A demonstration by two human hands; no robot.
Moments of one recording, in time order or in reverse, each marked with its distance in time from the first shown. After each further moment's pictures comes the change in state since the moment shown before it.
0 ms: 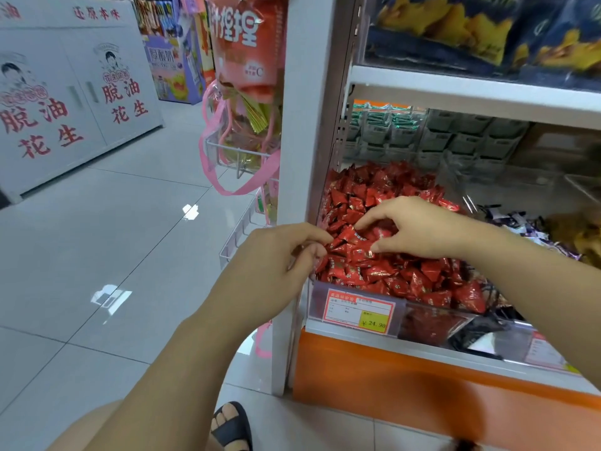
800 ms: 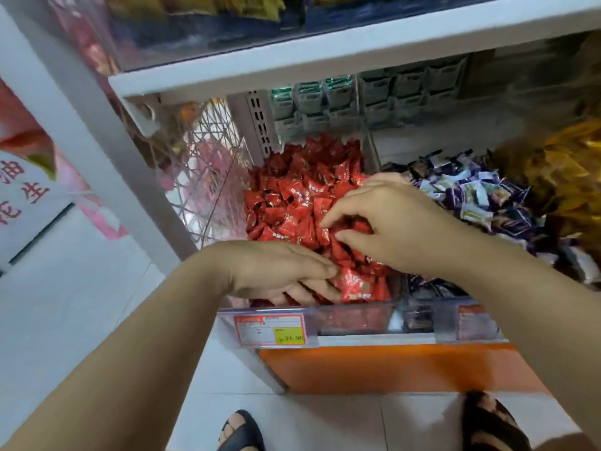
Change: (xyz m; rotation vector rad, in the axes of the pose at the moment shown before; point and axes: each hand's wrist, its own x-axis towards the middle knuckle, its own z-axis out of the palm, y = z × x) left_hand 0.096 0.021 0.086 -0.096 -1.063 -0.563; right_hand -0.060 0.059 0.012 0.110 0.436 -0.126
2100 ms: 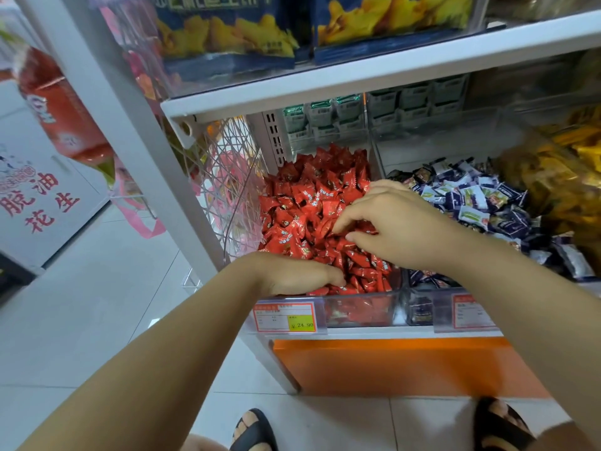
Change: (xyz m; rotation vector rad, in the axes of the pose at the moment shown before) left_hand -0.029 0.031 0.028 0.146 -0.012 -0.092; right_hand -0.004 -0.003 0.000 -0.029 0.002 -0.021
